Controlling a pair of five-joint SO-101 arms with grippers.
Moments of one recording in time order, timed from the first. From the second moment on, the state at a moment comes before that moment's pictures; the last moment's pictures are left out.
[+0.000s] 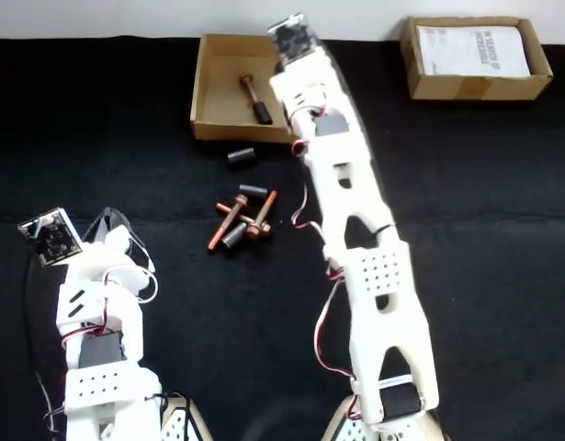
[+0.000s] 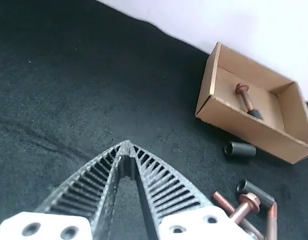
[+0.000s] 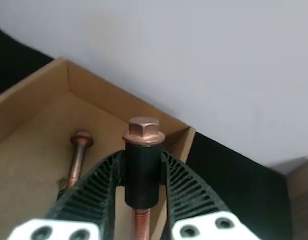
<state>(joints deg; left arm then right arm) -17.4 -76.9 96.1 5.4 22.3 -19.3 62.4 -60.1 23.0 19.2</state>
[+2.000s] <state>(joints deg) -17.4 -83.4 96.1 15.3 22.3 -32.4 57.8 -81.4 100.4 19.1</state>
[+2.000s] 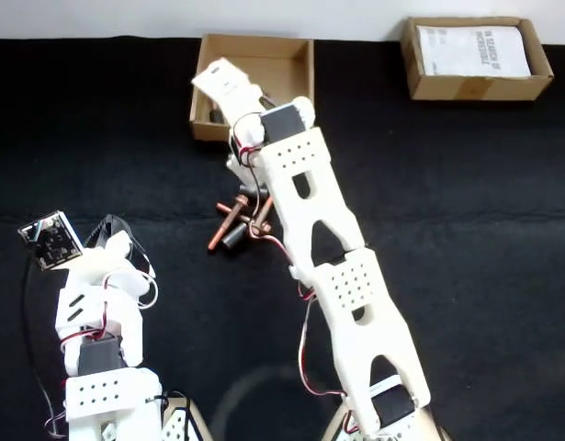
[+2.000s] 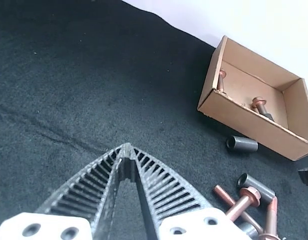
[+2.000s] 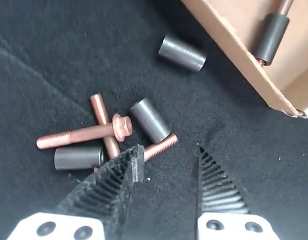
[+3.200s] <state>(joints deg) -19.4 -92.8 96.1 23.4 22.3 -33.6 69.5 -76.4 88.9 39.3</state>
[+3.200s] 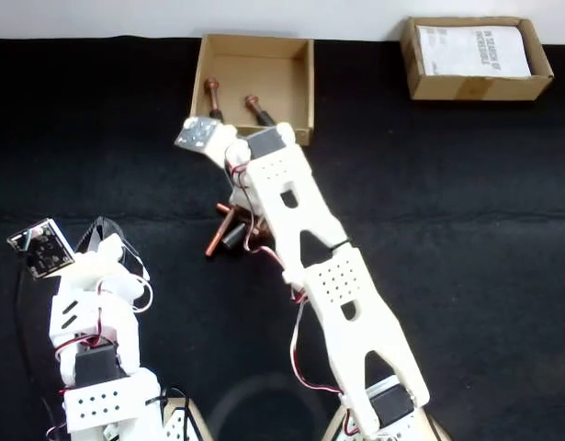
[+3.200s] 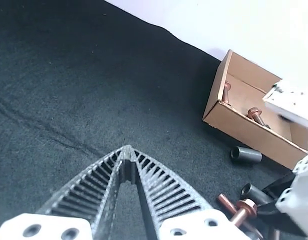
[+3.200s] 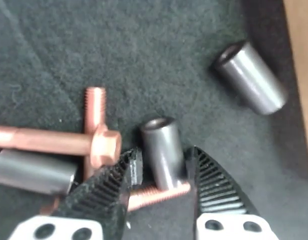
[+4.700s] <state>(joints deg) -17.8 -93.1 96.1 37.7 22.3 -25.8 5.5 -60.9 100.4 31.7</state>
